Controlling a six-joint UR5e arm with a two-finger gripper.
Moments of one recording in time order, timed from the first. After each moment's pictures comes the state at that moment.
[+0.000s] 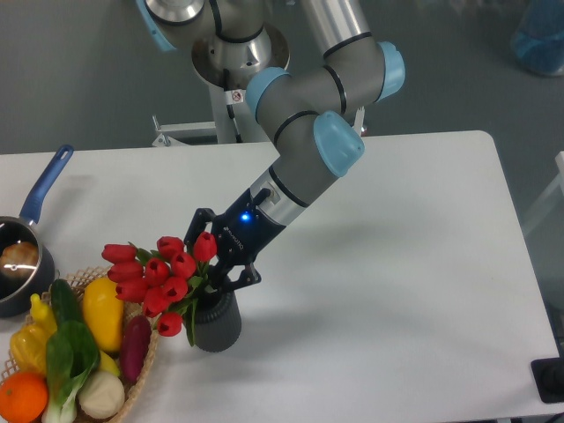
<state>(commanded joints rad) 2.47 -1.88 -1.76 -0.96 0.64 1.30</state>
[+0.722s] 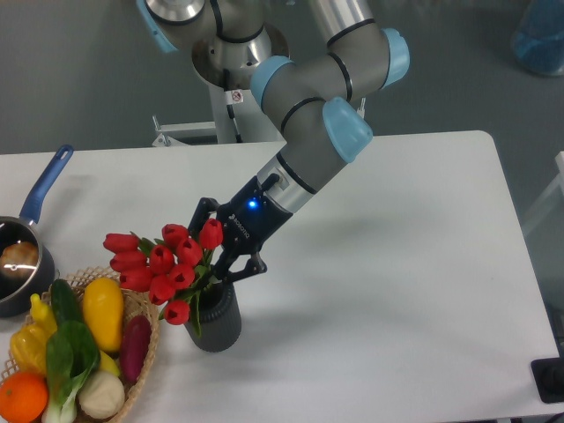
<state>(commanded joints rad) 2.50 -1.83 -1.78 -0.96 0.58 1.29</state>
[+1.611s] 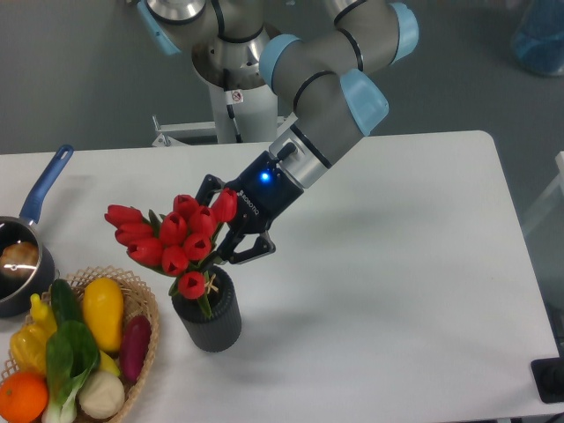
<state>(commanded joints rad) 2.54 -1.77 -1.80 -0.97 0.45 1.28</state>
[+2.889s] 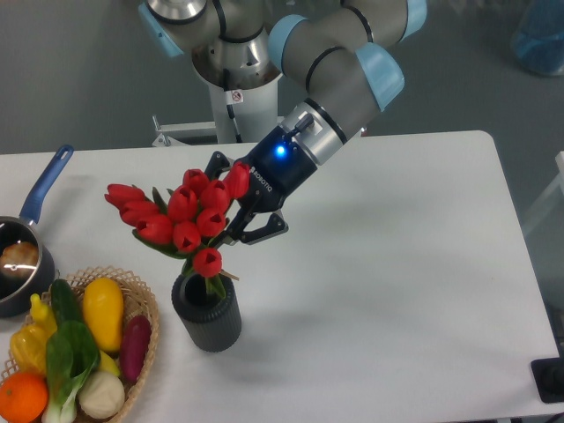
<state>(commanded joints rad) 2.61 -1.73 -1.79 -0.98 0.31 1.21</state>
